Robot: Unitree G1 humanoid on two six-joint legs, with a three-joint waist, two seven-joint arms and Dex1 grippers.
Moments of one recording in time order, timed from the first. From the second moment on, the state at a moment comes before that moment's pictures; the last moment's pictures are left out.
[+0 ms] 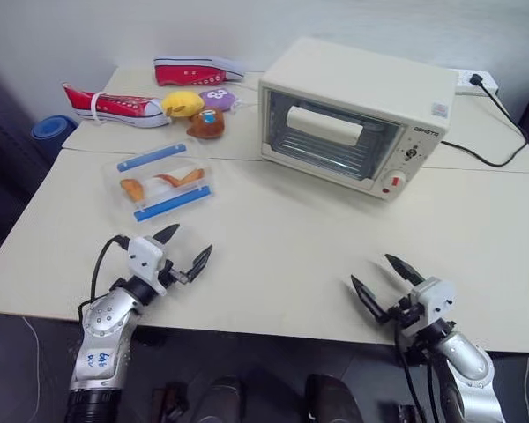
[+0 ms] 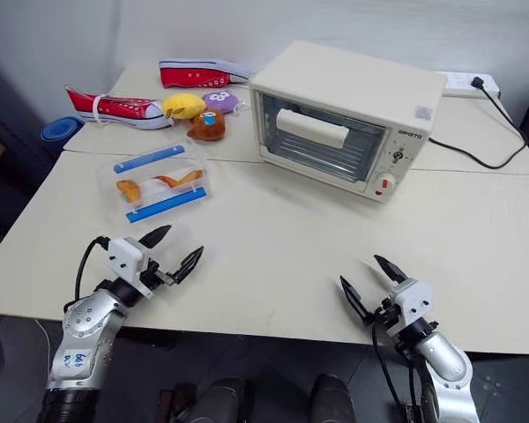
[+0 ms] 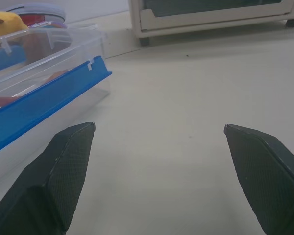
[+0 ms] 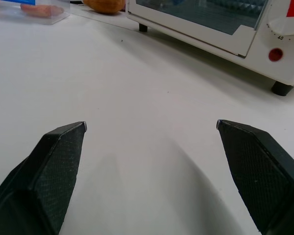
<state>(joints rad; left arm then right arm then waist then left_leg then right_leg) -0.04 0.35 0.16 -0.06 -0.22 -0.07 -0.51 0.17 -0.35 -0.15 0.02 0.30 -0.40 0.66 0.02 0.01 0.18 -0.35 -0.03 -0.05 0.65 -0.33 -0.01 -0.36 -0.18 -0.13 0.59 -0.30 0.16</state>
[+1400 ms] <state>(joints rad) -0.25 0.57 0.30 -0.27 -0.81 0.40 -0.83 -0.54 -0.40 0.00 0.07 0.34 0.08 0.81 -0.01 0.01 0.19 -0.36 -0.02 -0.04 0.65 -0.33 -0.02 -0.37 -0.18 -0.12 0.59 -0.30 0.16</state>
